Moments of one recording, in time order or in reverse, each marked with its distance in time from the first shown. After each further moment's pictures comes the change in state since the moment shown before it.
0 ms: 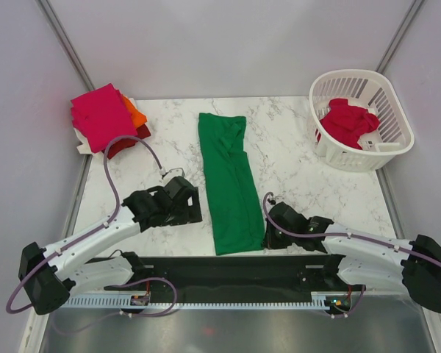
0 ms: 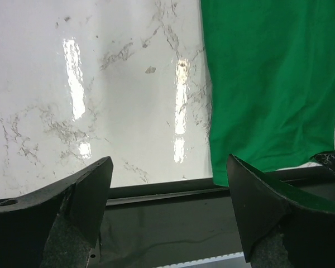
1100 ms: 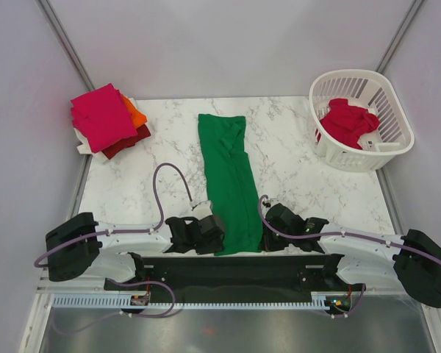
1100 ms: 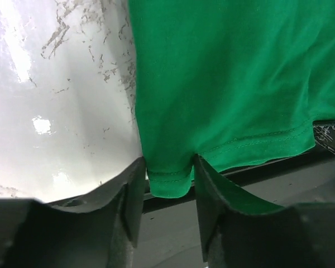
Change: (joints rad) left arm -0.358 0.274 -0.252 0.482 0.047 -0.362; right arm 0.013 0.052 -0.025 0.069 -0.046 -0.047
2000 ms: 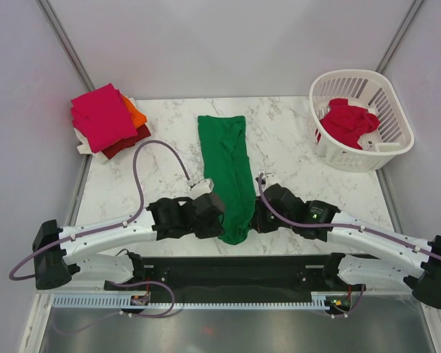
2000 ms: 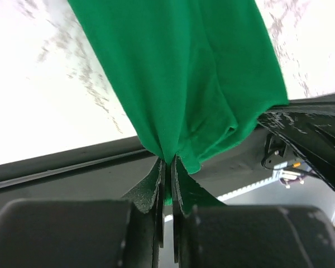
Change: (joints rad) left arm 0.013 -0.128 0.326 -0.337 -0.018 0.030; right arm 0.051 -0.077 0.349 -0.248 0.121 -0.040
